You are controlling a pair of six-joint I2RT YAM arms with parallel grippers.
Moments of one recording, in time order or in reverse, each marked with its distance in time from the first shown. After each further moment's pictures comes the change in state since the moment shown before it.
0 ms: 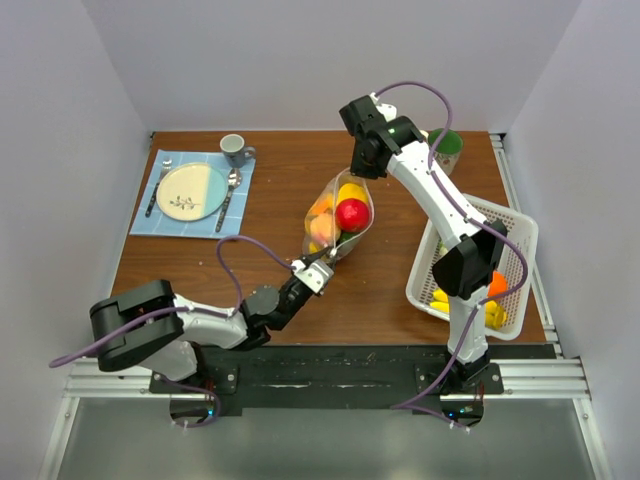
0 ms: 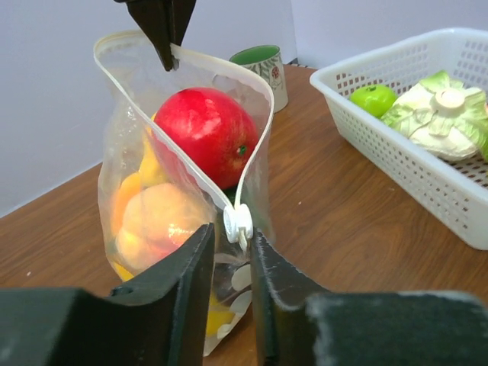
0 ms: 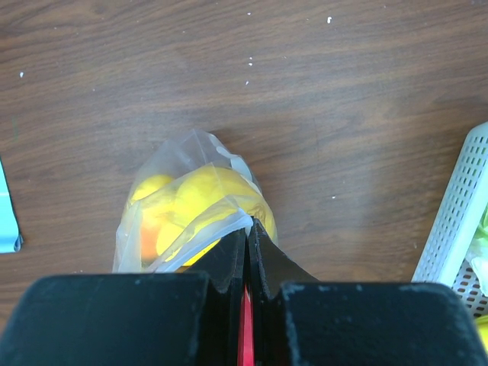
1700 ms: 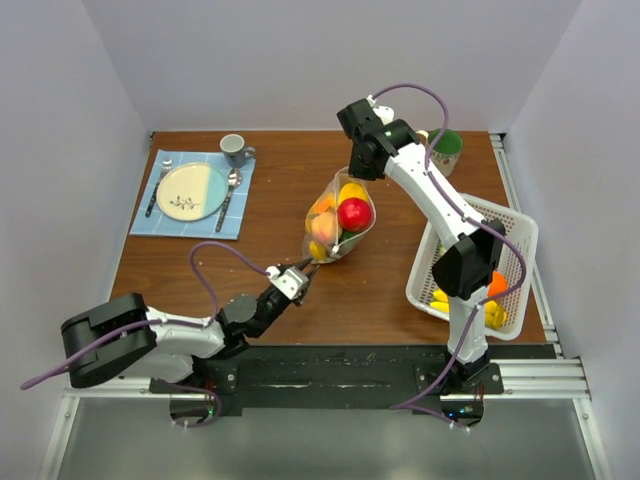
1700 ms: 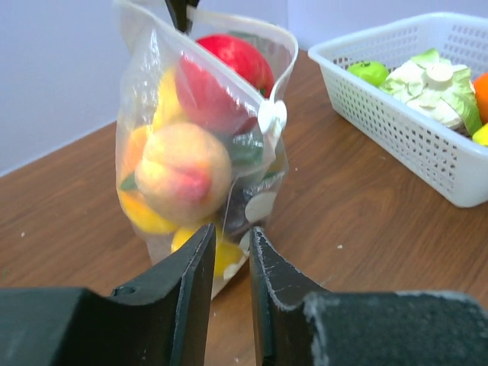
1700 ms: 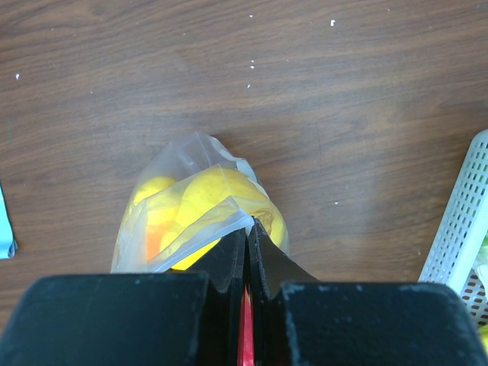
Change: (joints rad) left arm 0.048 -0.173 -0.183 -0.040 0.060 -0.091; right arm 0.006 -0.001 -0.039 0.042 0.011 -0.008
